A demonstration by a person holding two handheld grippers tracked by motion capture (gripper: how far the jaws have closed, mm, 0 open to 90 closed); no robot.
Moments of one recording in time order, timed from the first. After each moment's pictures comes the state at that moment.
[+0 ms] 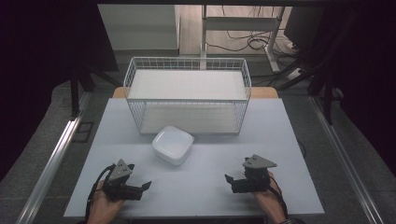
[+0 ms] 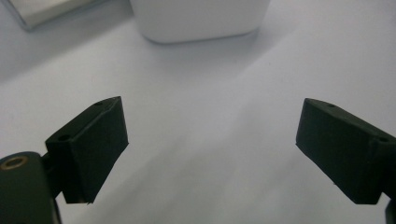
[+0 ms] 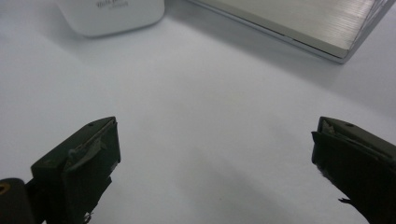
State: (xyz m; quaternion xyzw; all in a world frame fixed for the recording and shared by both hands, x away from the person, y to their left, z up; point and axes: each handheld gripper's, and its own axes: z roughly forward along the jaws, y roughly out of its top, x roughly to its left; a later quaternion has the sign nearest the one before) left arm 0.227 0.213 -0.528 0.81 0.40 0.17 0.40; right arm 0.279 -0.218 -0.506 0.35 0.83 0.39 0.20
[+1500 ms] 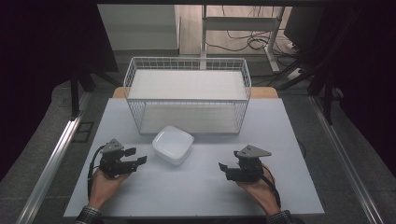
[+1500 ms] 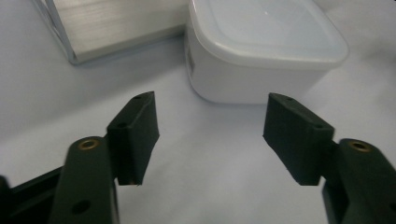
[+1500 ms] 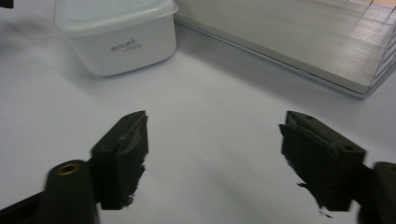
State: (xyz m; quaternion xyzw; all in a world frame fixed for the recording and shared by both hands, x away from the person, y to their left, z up) left arm 0.288 0.241 -0.514 0.76 0.45 0.14 0.44; right arm 0.300 -0.198 -0.489 0.36 0.82 0.42 0.17
